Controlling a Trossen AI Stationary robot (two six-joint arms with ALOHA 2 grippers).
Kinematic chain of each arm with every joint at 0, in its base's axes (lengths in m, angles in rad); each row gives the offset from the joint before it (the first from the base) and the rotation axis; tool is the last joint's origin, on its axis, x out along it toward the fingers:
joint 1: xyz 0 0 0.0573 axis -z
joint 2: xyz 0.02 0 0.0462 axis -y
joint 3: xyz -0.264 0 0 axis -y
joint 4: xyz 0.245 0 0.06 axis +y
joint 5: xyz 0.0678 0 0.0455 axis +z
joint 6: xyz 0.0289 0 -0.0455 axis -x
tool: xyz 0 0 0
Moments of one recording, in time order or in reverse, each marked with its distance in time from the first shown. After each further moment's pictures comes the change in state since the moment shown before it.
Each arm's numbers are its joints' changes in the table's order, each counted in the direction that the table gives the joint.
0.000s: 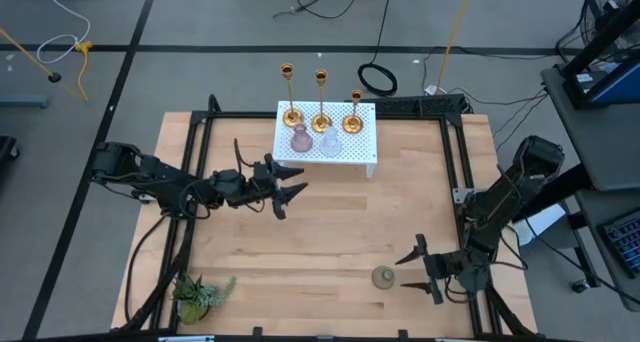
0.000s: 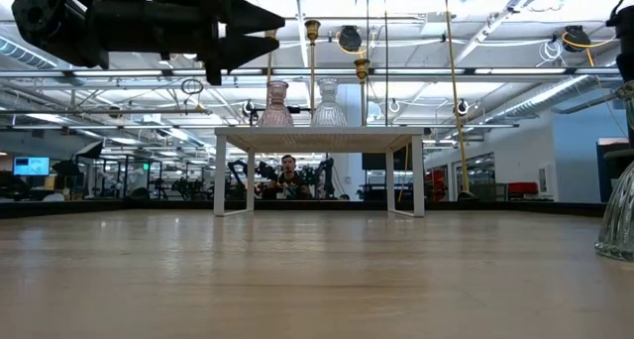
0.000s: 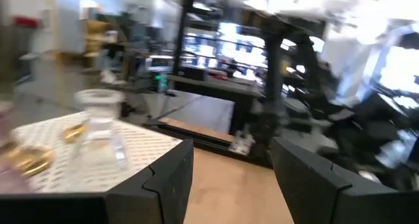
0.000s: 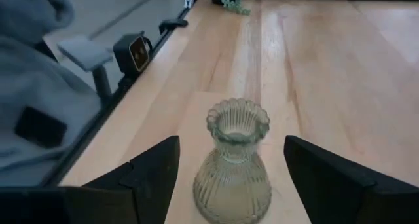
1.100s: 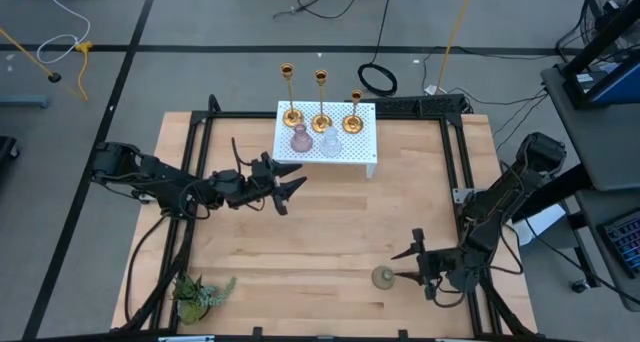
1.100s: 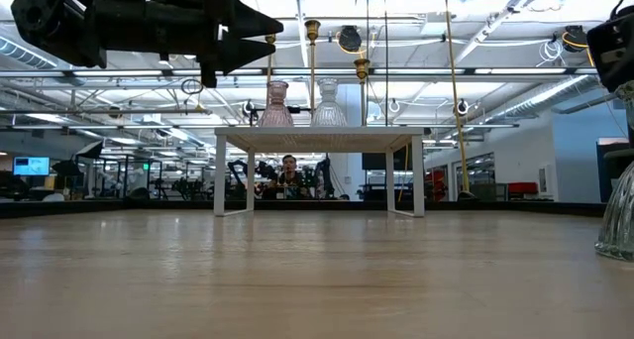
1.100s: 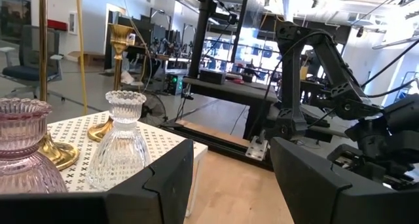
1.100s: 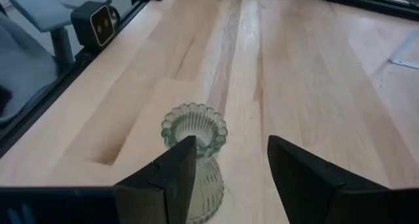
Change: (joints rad) left arm 0.000 0.000 0.000 -0.007 0.082 0.005; right arm 0.082 0.051 0.102 0.281 0.029 0.099
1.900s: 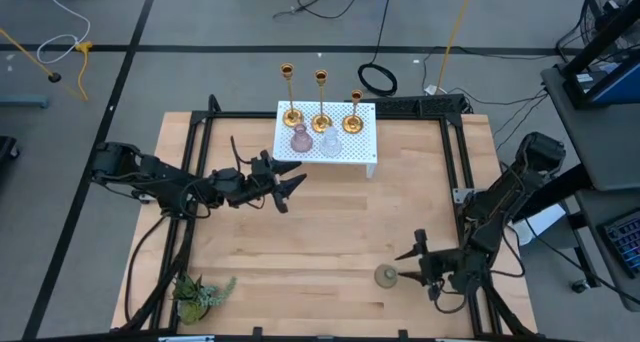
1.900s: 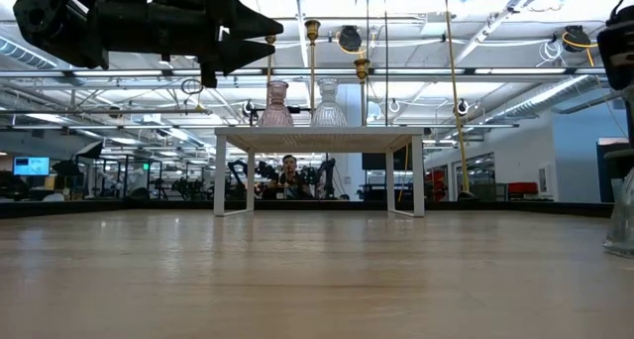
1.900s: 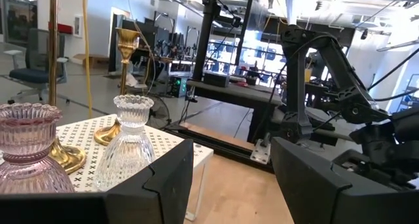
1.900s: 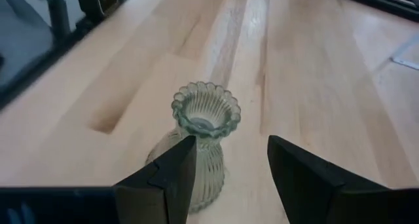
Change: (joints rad) left arm -0.016 0.000 -0.001 -0.010 0.000 -0.005; right arm -0.037 0.000 0.000 0.084 -0.005 0.010
